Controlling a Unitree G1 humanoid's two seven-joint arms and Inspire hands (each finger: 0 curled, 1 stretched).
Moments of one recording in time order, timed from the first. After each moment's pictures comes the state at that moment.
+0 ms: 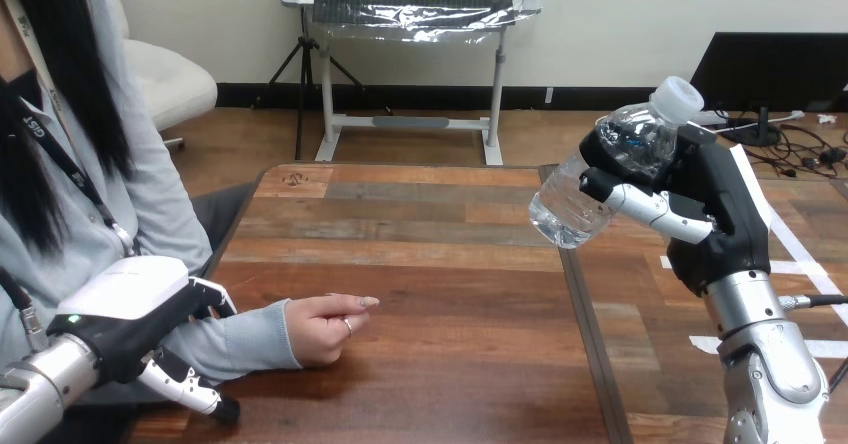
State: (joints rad) left arm -0.22 0.78 -0.15 0.63 0.72 -0.56 -0.10; right arm -0.42 -0.21 -0.25 0.79 0.28 -0.58 0.45
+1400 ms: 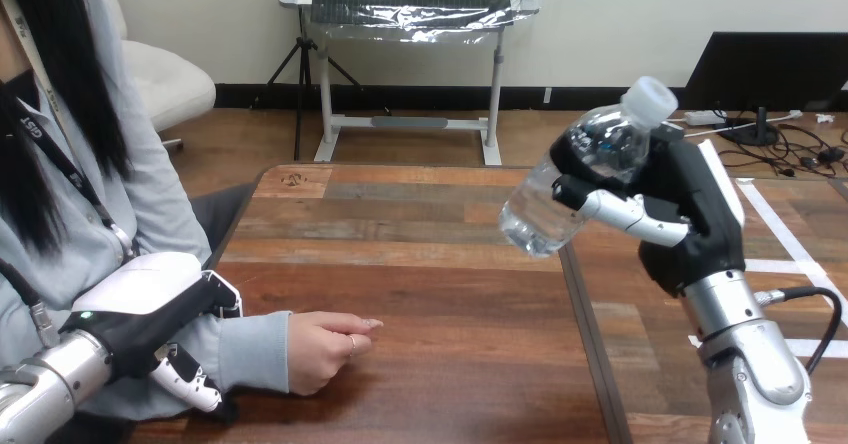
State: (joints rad) left arm -0.26 0.77 -0.19 0.68 0.64 -0.60 -0.10; right arm -0.38 -0.17 -0.21 0.67 0.30 -0.53 0.51
